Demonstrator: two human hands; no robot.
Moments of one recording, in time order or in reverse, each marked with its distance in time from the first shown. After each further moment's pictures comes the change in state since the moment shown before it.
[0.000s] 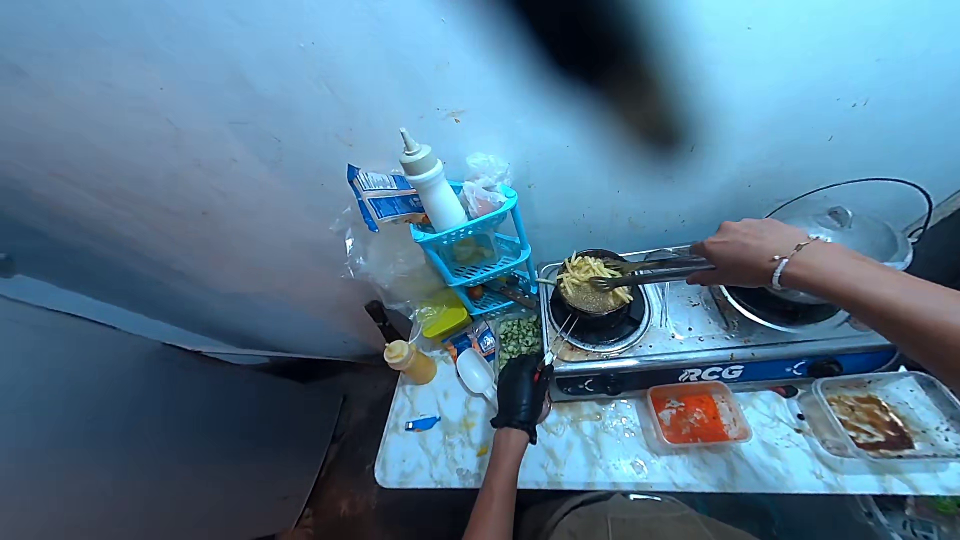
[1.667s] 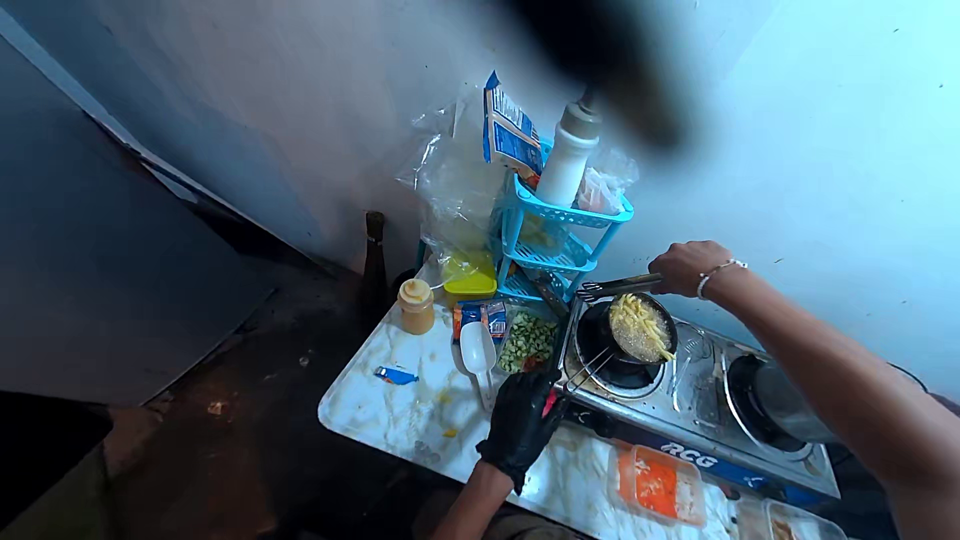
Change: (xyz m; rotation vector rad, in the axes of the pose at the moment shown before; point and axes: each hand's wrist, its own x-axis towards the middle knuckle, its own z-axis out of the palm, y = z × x) left_hand -0.046 -0.032 -0.017 -0.300 0.274 0.031; right_hand 0.150 -0.164 -0.102 -0.408 -0.089 -0.150
